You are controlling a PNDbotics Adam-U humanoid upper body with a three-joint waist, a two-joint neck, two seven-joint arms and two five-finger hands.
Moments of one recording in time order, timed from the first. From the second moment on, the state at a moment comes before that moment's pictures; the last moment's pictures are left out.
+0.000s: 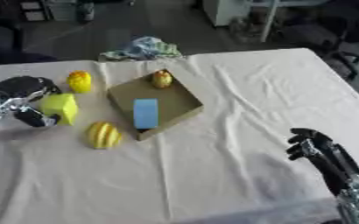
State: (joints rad) left arm -0.77 0.54 -0.14 -0.77 -1.23 -0.36 -0.24; right arm -0.02 -0.17 -0.04 -1.56 0.06 -0.15 0.19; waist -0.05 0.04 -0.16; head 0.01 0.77
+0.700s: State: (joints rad) left arm -0.87 0.49 -0.20 -0.98 -1.00 -0.40 -0.27; right arm -0.02 -0.17 -0.03 -1.55 0.06 -0.15 0.20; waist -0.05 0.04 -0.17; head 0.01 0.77
